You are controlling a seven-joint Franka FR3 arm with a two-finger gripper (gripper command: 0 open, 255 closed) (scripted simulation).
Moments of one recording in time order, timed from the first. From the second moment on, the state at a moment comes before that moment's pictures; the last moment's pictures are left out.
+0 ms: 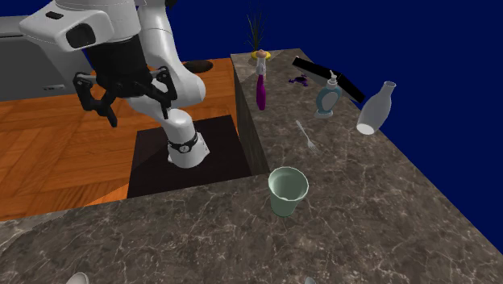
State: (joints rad) arm -0.01 -0.81 0.02 -2.33 -0.08 1.50 -0.10
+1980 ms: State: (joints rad) arm 0.18 -0.27 0.36 -2.51 0.24 2.30 0.20
